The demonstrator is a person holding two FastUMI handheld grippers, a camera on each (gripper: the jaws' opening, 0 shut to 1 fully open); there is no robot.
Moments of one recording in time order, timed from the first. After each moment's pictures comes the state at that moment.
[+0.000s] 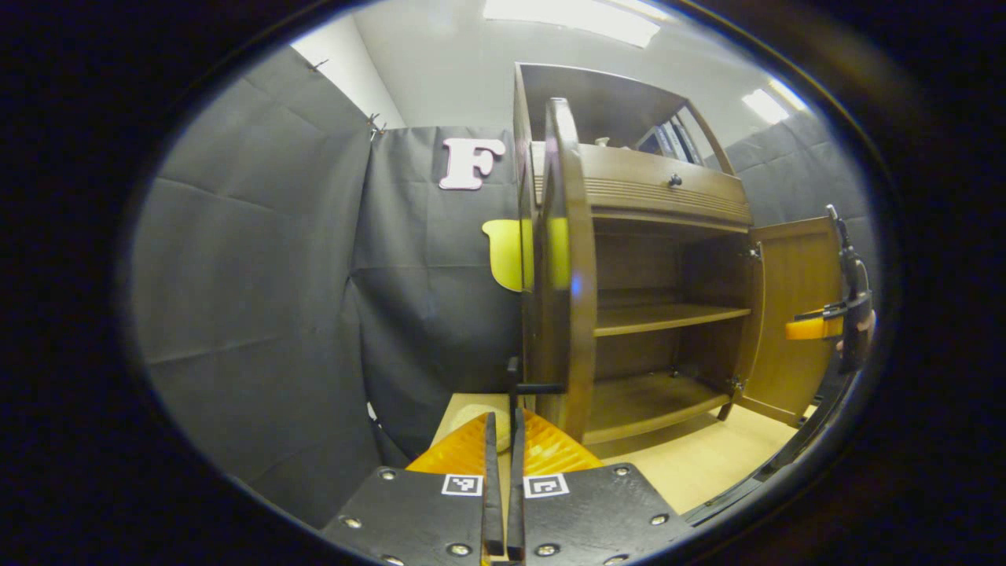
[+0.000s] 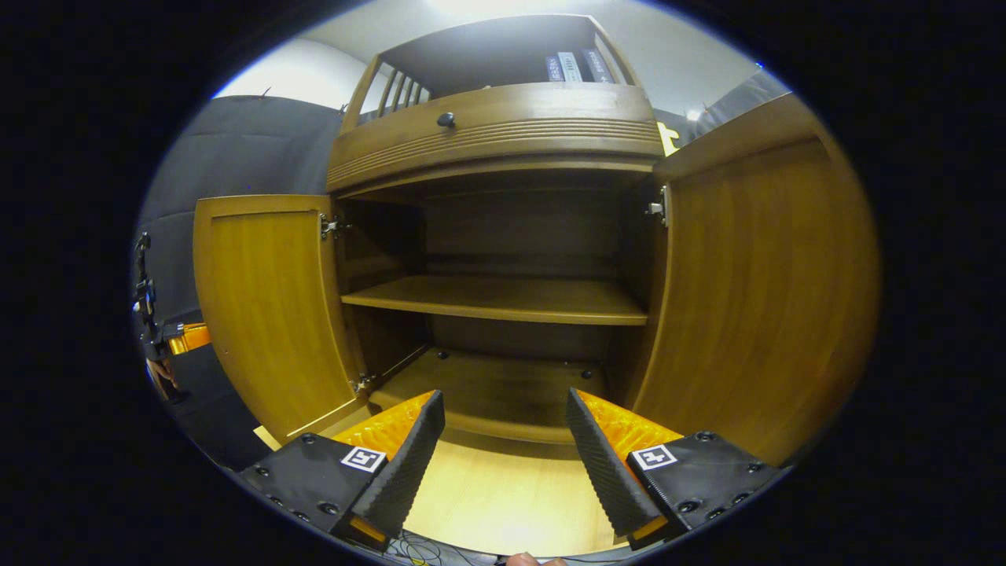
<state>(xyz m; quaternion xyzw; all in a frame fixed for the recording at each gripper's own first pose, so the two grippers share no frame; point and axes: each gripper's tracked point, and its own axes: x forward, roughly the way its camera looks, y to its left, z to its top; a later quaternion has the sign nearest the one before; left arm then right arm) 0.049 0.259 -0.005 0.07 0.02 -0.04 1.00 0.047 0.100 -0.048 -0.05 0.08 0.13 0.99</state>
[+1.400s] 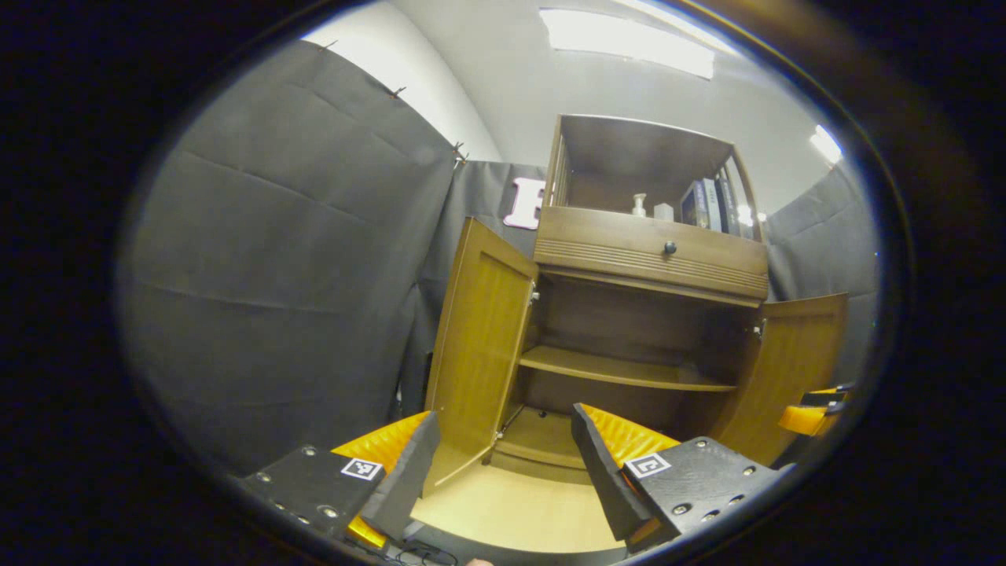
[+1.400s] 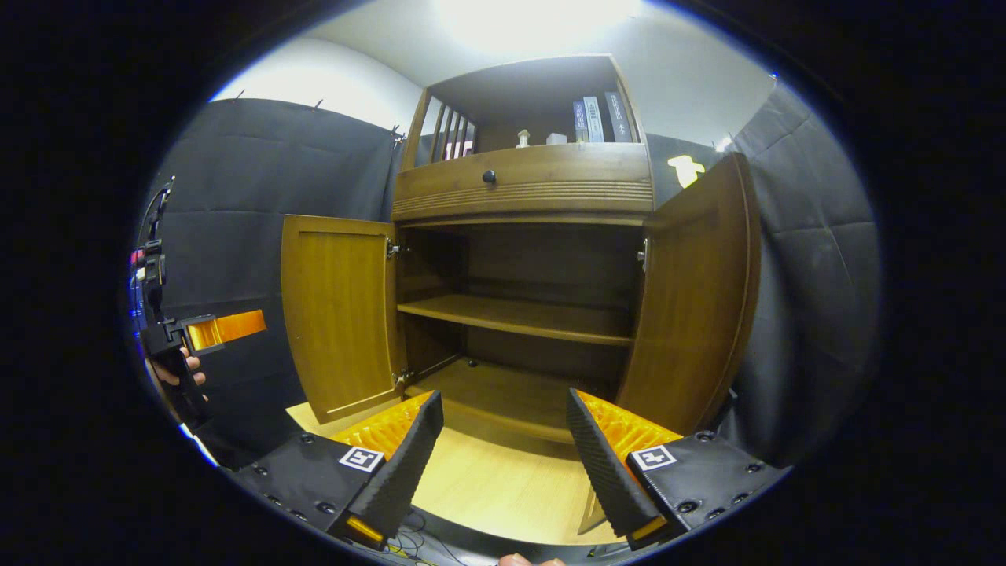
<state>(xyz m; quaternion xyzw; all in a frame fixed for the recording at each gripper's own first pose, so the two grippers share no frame) -0.105 0.076 0.028 -0.04 -0.04 0.14 0.99 -0.067 0.054 -0.025 -0.07 0.05 0.22 0.97</state>
